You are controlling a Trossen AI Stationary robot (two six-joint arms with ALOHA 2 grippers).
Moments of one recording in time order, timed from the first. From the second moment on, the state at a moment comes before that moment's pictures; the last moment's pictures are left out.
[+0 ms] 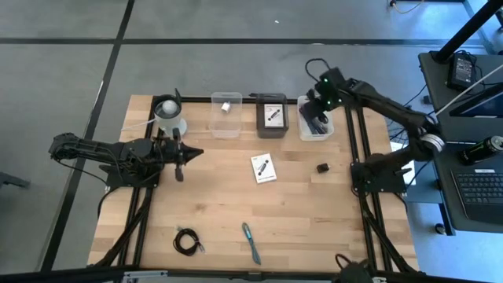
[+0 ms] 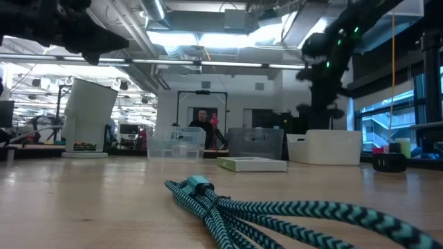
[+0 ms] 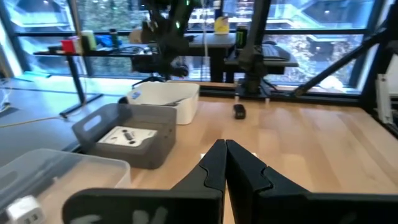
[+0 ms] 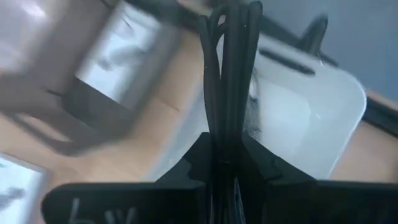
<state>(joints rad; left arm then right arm) -0.11 0.35 0.22 0.05 -0.34 -0.04 -0.88 1.39 1.07 -0.73 -0.03 0.17</state>
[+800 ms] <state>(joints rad) -0.11 0.35 0.22 0.05 -0.40 -0.04 -0.94 1.69 1.06 -0.64 -0.04 -0.03</state>
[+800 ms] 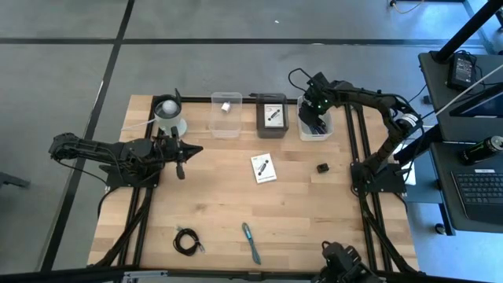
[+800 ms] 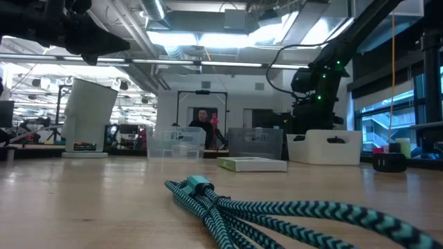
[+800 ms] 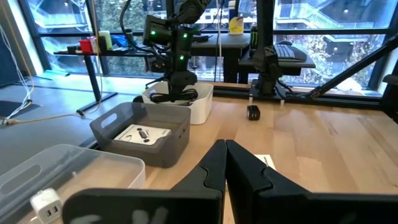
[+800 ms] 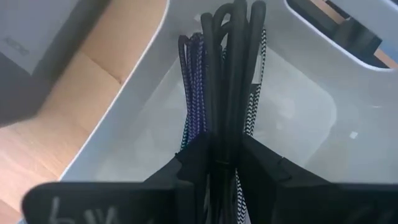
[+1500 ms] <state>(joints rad) -0.11 0.35 0.22 0.05 -0.40 -0.04 -0.97 1.63 1.07 -0.65 -0.04 0.02</state>
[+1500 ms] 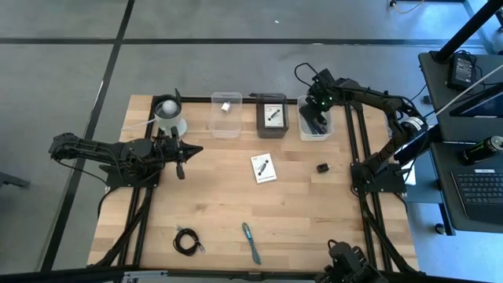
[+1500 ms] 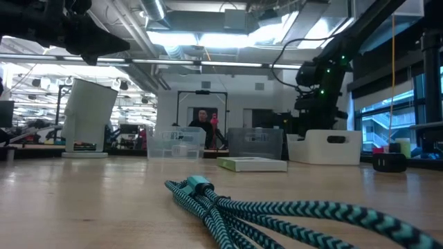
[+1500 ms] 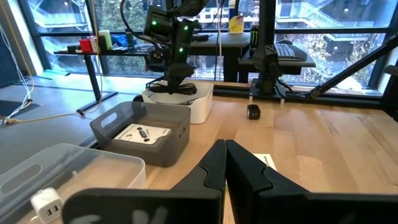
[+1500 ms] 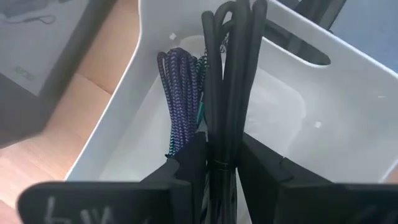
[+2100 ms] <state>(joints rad) -0.11 0.35 0.22 0.05 -0.40 -0.04 -0.97 1.45 1.07 -0.67 -0.04 -0.01</state>
